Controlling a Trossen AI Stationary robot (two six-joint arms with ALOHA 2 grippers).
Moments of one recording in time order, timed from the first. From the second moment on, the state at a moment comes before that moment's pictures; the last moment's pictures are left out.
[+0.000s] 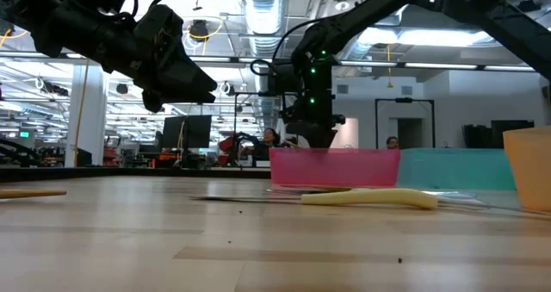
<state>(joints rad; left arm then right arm) -0.10 1.20 0.37 0.45 -0.35 -0.39 -0.46 2.22 1.84 -1.07 0.26 0.10</state>
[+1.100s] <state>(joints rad) -0.14 1.20 0.37 0.37 -0.10 -0.34 -0.36 1.84 1.84 -1.13 0.21 0.14</state>
